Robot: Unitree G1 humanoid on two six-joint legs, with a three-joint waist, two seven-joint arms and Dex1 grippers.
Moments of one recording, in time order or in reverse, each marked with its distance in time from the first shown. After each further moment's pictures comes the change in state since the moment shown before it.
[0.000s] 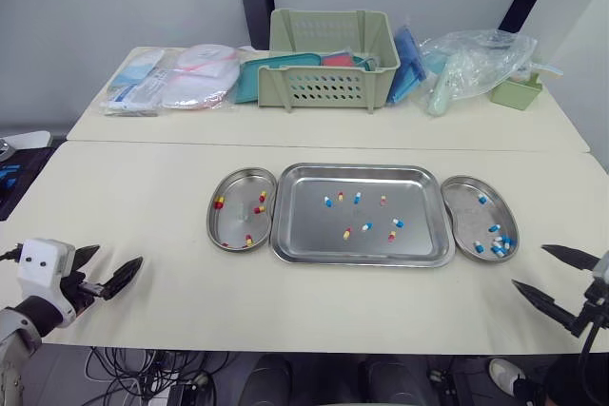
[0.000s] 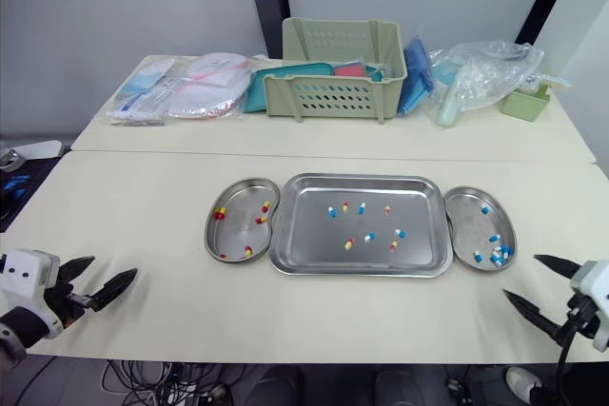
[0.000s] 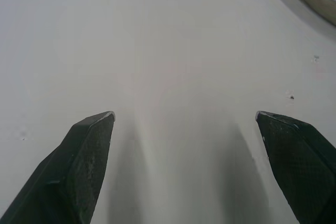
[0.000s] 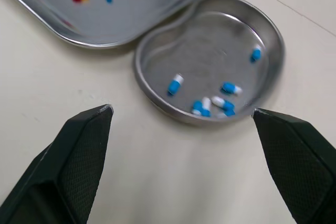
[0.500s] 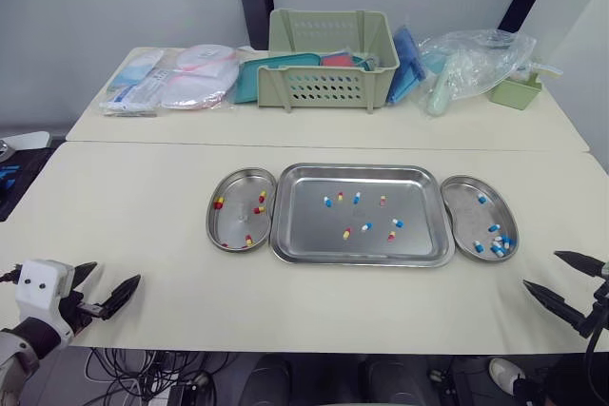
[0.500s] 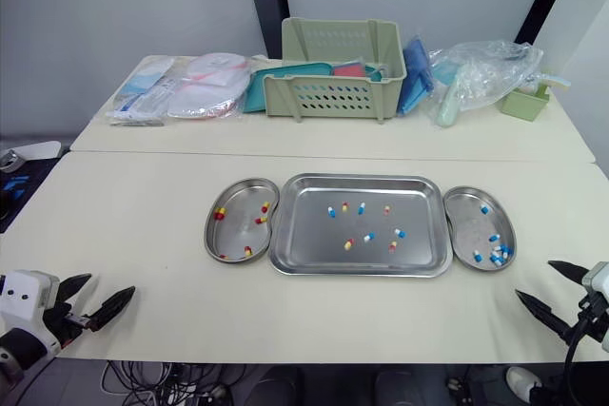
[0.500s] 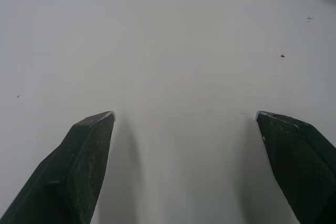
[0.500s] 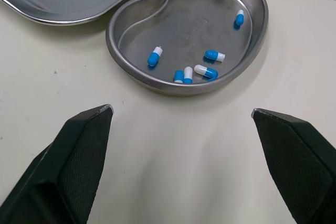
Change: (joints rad) left arm 0.142 -0.025 -0.004 -0.086 -0.015 -0.065 -0.051; right arm -0.012 -0.009 -0.002 0.034 -0.005 0.072 -0.007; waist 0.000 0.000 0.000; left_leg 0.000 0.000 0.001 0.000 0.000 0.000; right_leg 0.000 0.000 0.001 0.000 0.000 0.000
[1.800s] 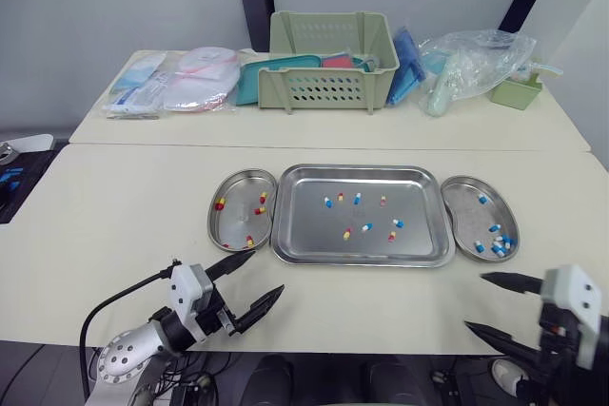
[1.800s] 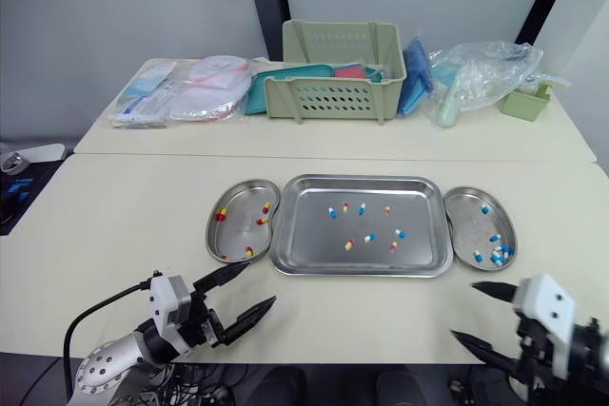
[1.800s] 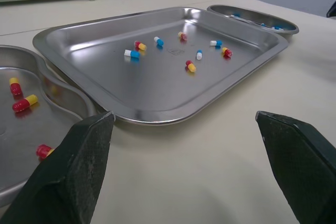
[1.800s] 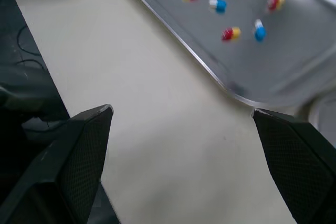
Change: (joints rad) left arm -0.058 -0.247 -0.475 -0.323 -0.024 -0.179 -0.049; right arm 0.004 -0.040 0.217 -0.578 0.103 0.288 -0.045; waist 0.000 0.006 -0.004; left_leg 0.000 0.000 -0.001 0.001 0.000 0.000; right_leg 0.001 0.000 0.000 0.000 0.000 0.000
